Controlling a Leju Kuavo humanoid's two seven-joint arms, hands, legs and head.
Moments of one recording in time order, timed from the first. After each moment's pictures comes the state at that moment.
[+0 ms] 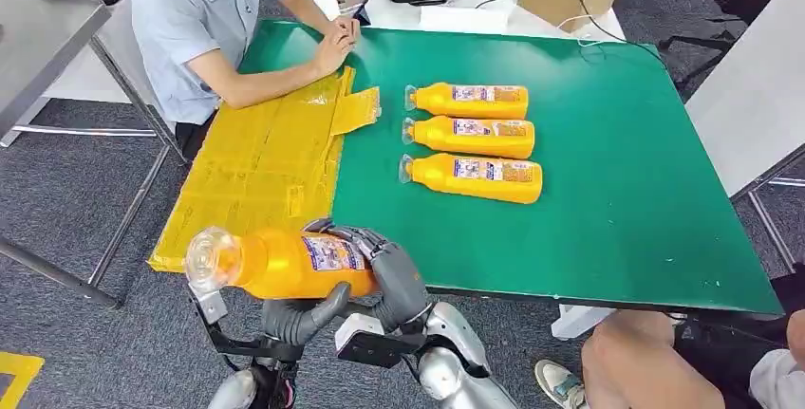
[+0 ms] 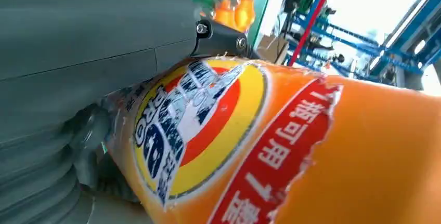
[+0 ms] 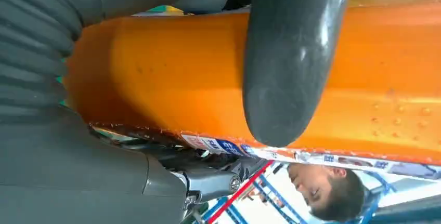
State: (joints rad) left arm 0.07 -0.23 -0.32 -1.47 0.33 -0.17 -0.43; right arm -0.19 0.24 0.66 -1.15 0.56 -0.22 -0.45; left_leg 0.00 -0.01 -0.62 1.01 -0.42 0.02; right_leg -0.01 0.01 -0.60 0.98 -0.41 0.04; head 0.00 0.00
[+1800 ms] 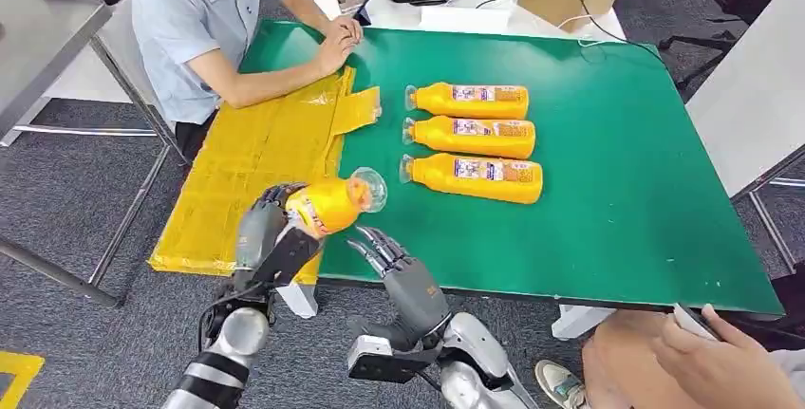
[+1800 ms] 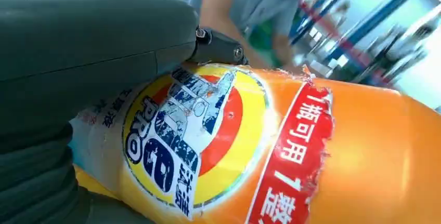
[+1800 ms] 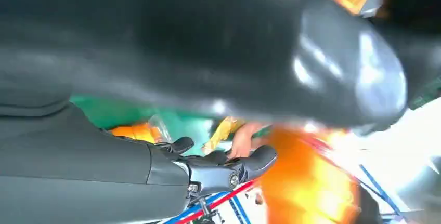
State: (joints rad) left arm -0.25 -0.17 -0.21 -1.21 -0.72 0.34 -0.19; right arm -0.14 0.15 0.64 -1.21 0.70 -0.26 -0.40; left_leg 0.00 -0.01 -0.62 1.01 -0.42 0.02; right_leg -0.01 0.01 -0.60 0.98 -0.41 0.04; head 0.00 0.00
